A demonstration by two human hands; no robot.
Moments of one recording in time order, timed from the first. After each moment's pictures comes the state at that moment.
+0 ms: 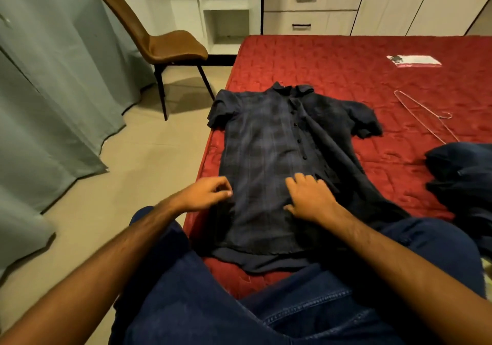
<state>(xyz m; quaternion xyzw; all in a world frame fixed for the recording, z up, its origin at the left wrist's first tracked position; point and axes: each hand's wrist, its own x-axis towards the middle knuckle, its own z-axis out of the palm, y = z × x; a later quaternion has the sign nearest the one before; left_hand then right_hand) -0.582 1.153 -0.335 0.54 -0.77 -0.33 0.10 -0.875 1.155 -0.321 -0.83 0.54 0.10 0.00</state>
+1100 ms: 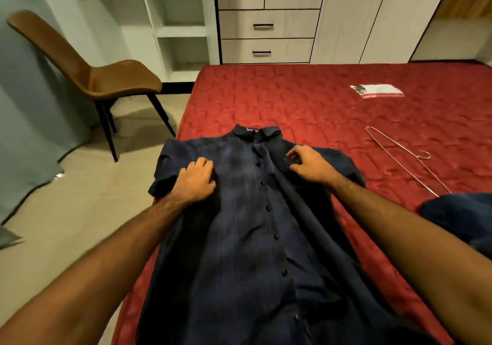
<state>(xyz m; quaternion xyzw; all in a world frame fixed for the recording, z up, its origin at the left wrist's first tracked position) -0.653 0.868 -0.348 0.63 -0.78 -0.01 0.03 -0.977 0.857 -0.310 -0.73 0.63 -0.17 0.20</state>
